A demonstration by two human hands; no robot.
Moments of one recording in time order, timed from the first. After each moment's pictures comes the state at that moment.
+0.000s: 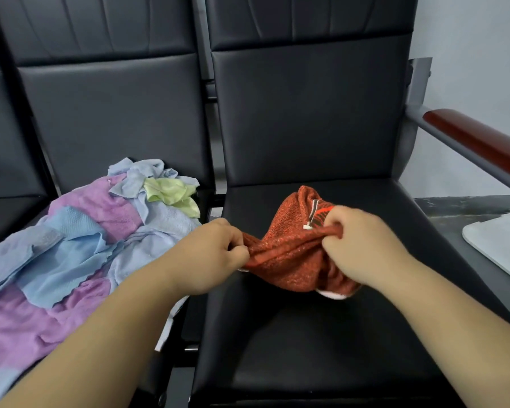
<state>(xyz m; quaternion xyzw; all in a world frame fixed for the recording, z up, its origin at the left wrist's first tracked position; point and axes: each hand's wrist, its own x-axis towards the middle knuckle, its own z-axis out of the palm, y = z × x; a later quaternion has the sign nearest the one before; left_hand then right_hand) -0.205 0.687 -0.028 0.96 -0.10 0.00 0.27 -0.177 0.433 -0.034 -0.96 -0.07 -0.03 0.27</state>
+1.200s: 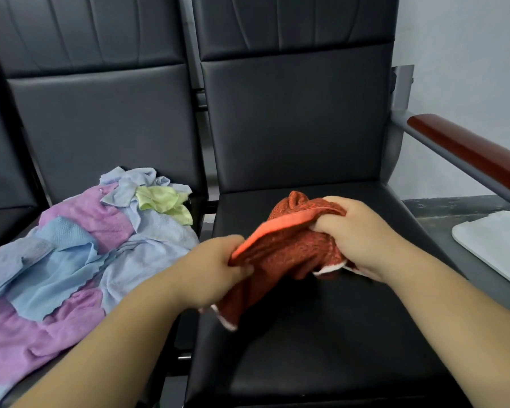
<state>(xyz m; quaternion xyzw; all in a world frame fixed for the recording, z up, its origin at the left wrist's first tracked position) -0.206 0.677 -0.038 0.95 -0.12 -0.04 0.30 -0.174 0.426 -0.011 -0.79 -0.09 0.07 0.60</state>
